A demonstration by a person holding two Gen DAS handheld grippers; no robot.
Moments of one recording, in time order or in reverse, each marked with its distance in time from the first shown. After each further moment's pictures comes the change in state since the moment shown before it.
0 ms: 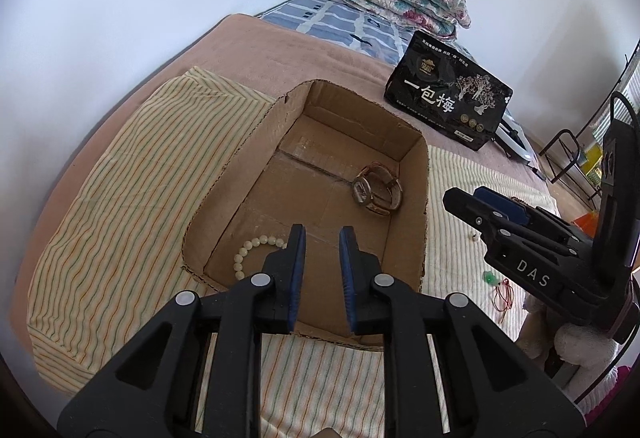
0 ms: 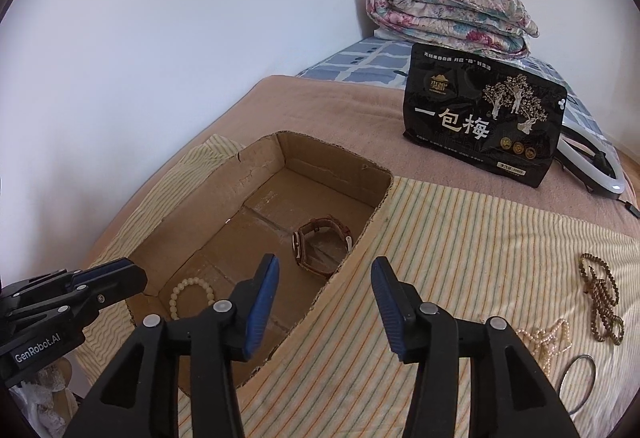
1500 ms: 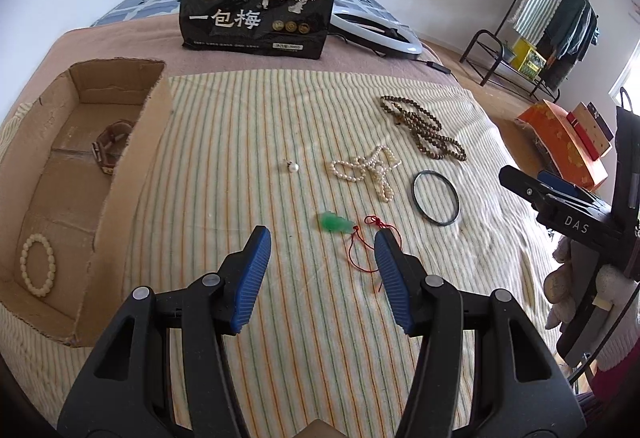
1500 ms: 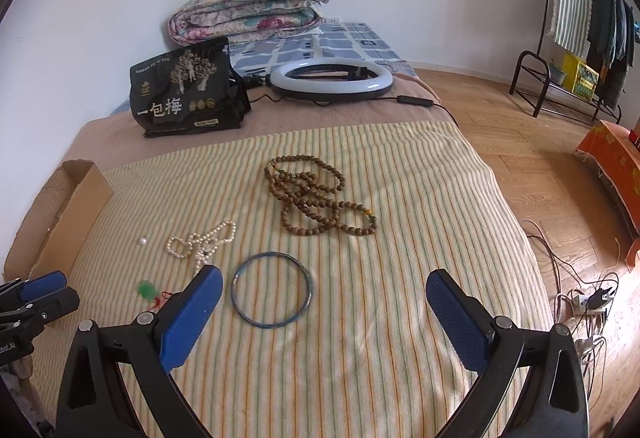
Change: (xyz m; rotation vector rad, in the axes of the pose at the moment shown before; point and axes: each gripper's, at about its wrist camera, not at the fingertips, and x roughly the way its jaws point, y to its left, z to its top) left arm 0.060 -0.202 -0.072 0.335 0.149 -0.218; right arm -0.122 -0.247 -0.126 0.336 -0.014 -0.412
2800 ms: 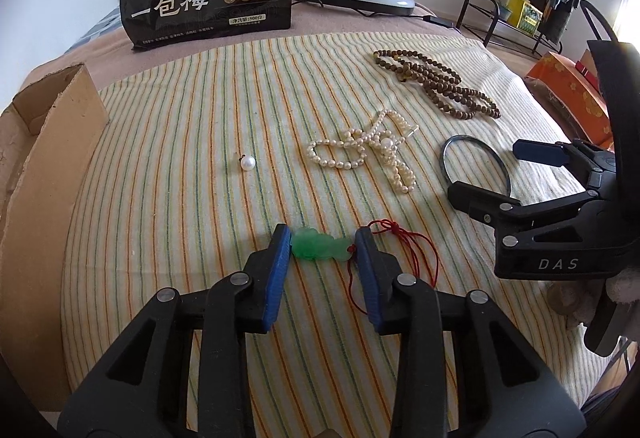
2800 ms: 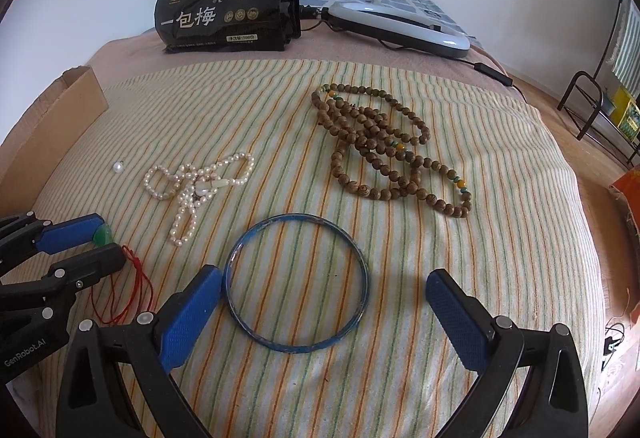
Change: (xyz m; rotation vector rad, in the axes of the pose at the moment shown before) left arm 0.089 -0.024 -0.007 0.169 0.009 0.078; right arm 0.087 0.040 -0.021 -0.216 0.116 0.064
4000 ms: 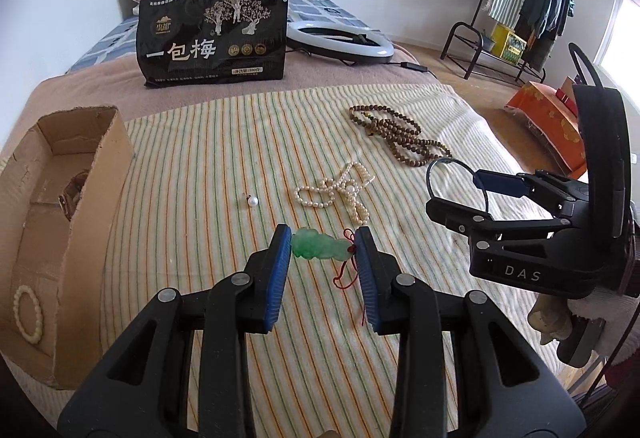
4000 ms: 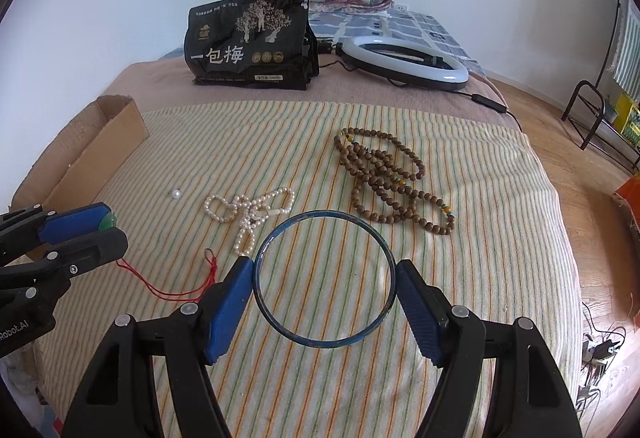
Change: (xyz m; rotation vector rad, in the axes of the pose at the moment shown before) left arm -0.076 0.000 0.016 -0.032 -0.096 -0.067; right arm -0.065 0.007 0.008 0.018 -0.066 0.054
